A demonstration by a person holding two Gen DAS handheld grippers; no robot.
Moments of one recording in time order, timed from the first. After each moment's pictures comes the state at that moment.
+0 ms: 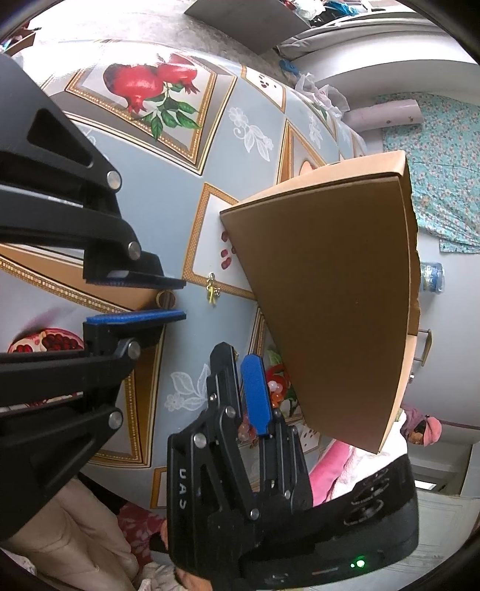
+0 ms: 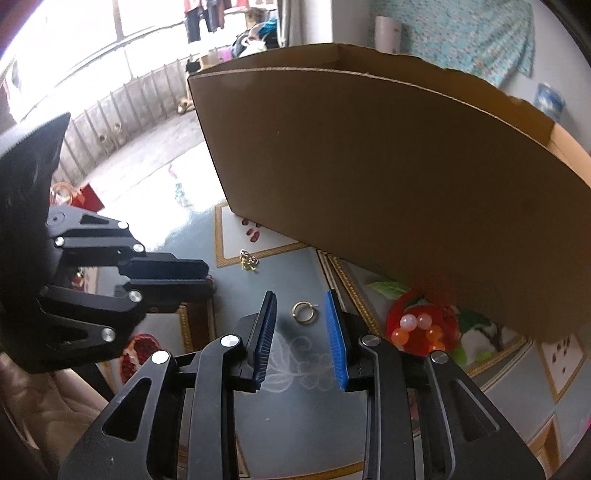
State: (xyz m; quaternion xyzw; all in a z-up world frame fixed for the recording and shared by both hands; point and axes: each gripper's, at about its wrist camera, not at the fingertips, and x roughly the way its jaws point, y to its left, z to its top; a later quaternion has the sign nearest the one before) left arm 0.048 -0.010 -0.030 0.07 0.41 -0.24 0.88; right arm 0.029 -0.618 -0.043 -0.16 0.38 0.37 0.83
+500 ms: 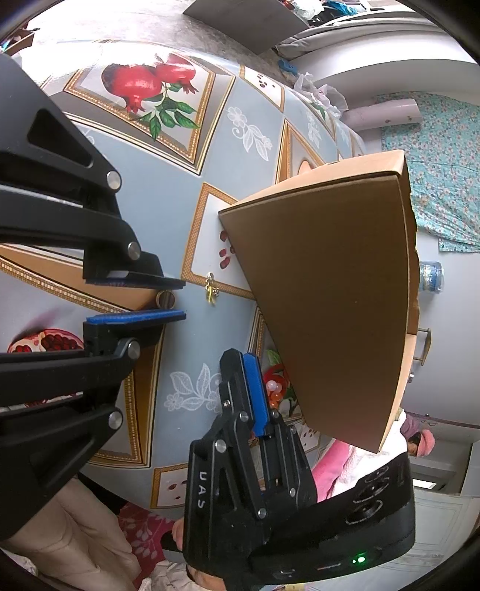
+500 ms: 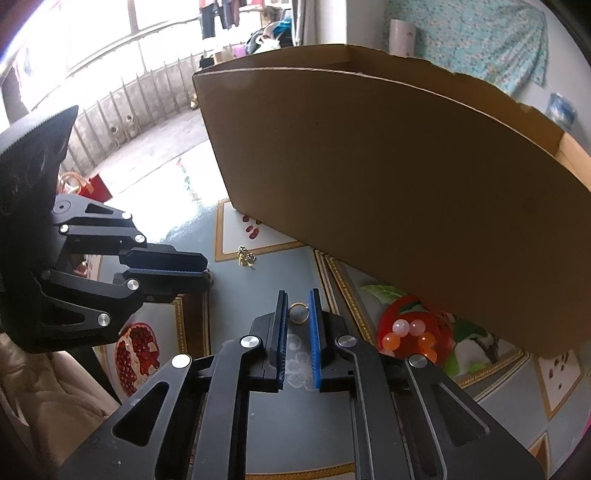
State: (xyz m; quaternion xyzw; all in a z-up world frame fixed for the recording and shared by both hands) left arm 0.047 -0.010 -0.029 0.08 0.41 -0.24 0.88; right arm 0.029 -0.623 -0.040 -0.15 0.38 0.38 0.83
